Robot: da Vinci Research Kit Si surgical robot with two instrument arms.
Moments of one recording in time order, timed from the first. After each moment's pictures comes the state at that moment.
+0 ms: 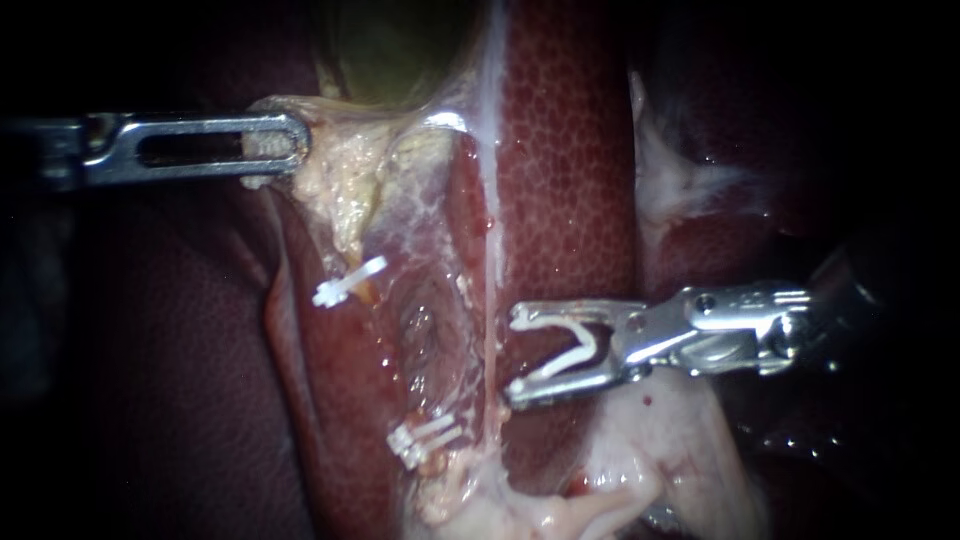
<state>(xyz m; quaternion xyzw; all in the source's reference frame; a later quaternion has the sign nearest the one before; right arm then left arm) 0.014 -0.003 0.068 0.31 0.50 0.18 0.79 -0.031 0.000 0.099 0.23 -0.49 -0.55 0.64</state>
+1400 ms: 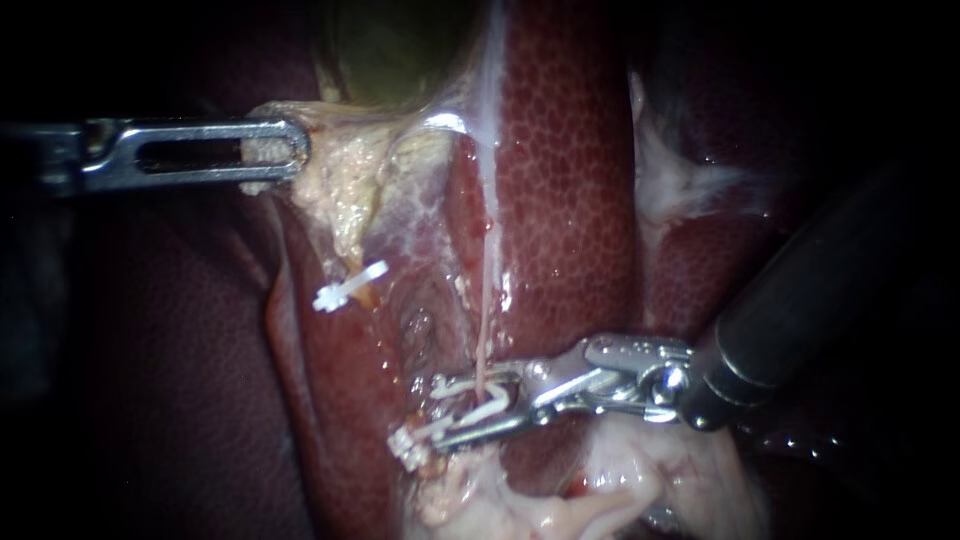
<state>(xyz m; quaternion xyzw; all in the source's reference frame) 0.019 -0.006 0.075 0.41 0.50 0.23 0.73 -0.032 -0.001 0.099 0.22 -0.48 -0.55 0.64</state>
